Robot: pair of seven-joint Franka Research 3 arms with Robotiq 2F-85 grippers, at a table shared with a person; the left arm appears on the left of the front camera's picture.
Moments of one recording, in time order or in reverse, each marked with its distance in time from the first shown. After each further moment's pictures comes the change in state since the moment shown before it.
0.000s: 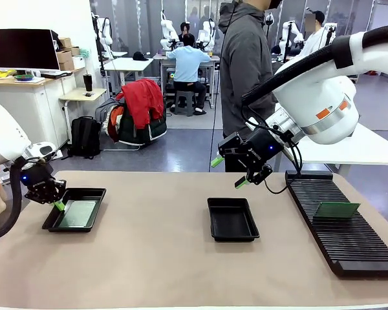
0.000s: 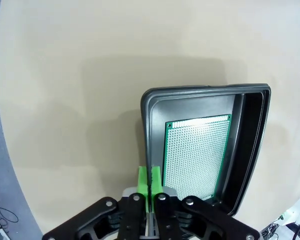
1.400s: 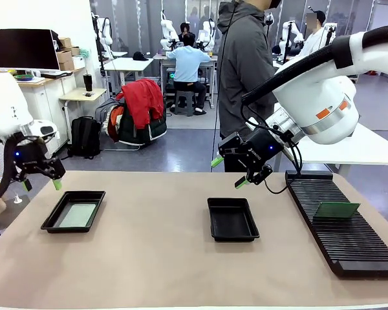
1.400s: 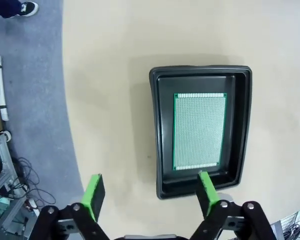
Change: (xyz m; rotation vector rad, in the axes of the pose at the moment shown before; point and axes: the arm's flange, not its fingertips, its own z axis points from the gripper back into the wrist) left arm -0.008 -0.045 0.082 0.255 0.011 -0.040; right arm 0.000 0.000 0.000 0.000 0.000 0.000
